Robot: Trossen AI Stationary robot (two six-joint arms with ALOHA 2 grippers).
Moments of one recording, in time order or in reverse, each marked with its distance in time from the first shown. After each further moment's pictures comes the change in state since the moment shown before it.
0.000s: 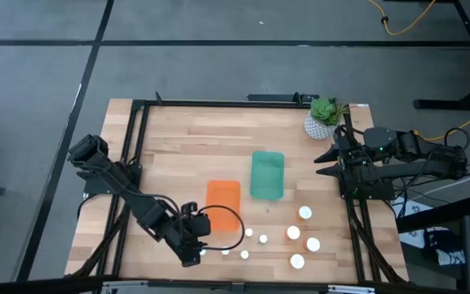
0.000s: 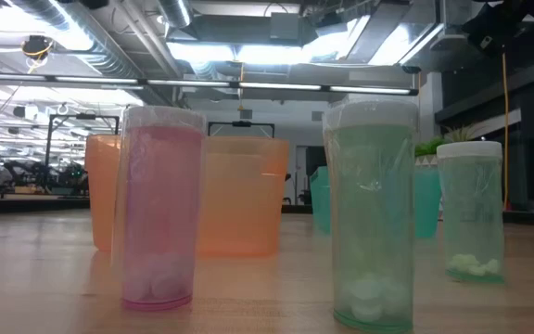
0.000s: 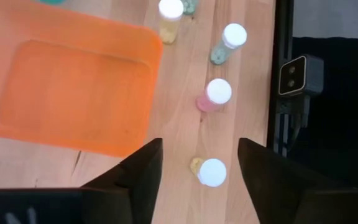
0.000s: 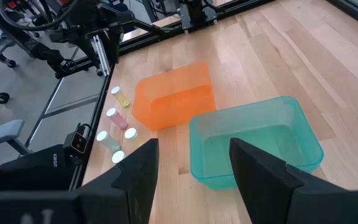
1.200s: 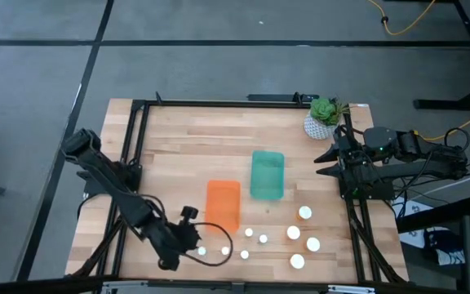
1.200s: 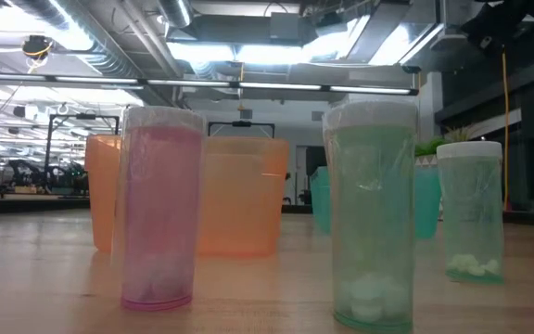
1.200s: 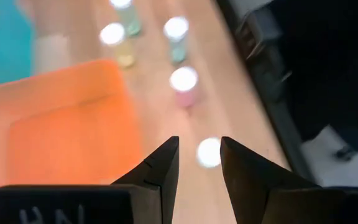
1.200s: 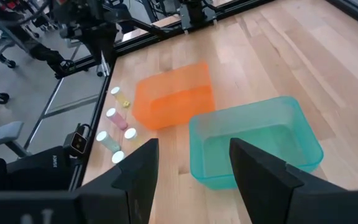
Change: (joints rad) left arm -0.086 -0.092 -0.148 0.132 -0.033 0.439; right arm 0.000 0.000 0.000 0.000 0.002 0.003
